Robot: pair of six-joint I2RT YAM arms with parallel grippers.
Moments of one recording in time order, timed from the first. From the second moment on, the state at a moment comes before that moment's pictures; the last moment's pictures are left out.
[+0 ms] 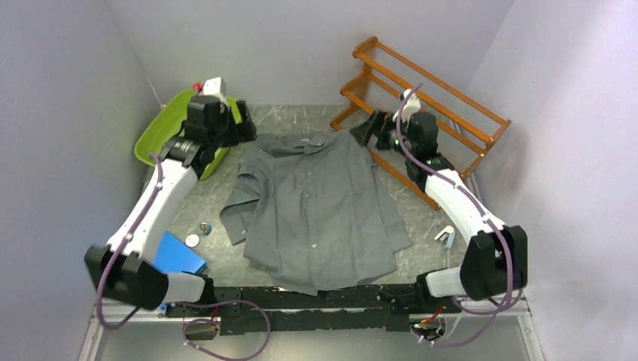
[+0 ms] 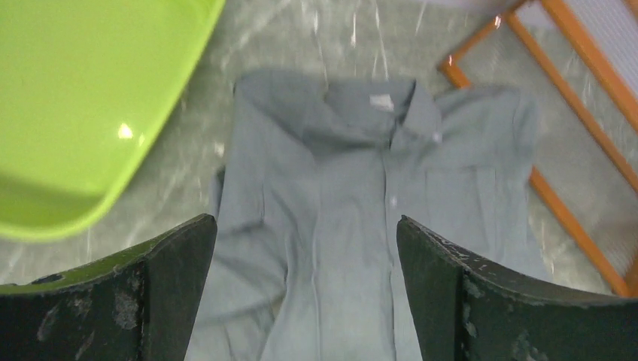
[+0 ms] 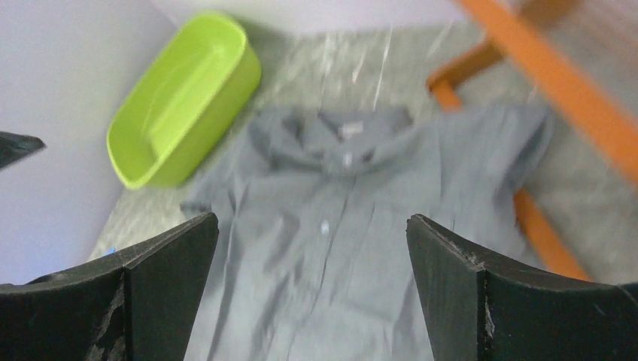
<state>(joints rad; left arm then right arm) -0.27 1.39 1.41 -0.49 -0.13 -0.36 0.23 1.39 1.09 0.11 -0.32 0.45</state>
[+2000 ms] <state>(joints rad) -0.36 0.85 0.57 -0.99 0.26 -0.97 0.22 1.14 0.48 -0.07 -0.37 0.55</state>
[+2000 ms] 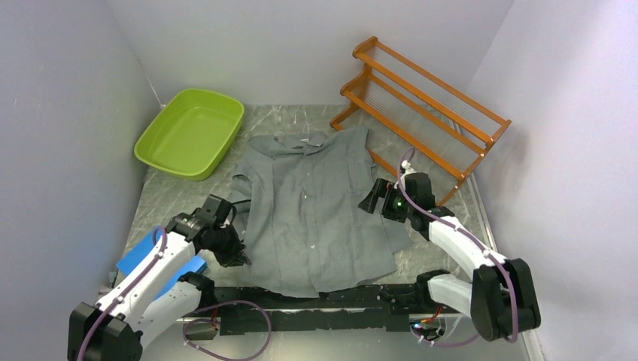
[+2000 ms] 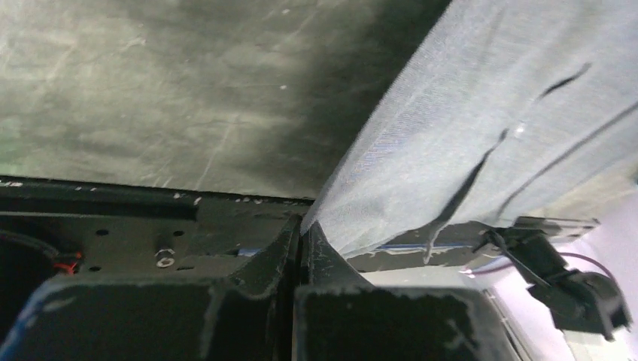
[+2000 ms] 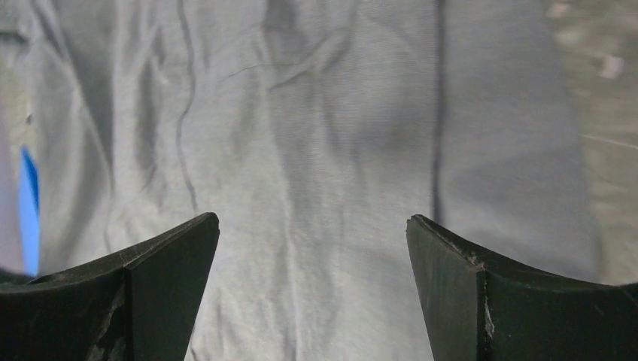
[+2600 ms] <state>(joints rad) -0.58 1.08 0.63 -1.06 0.03 -1.08 0.20 1.00 0.37 -0.26 -0.01 0.72</state>
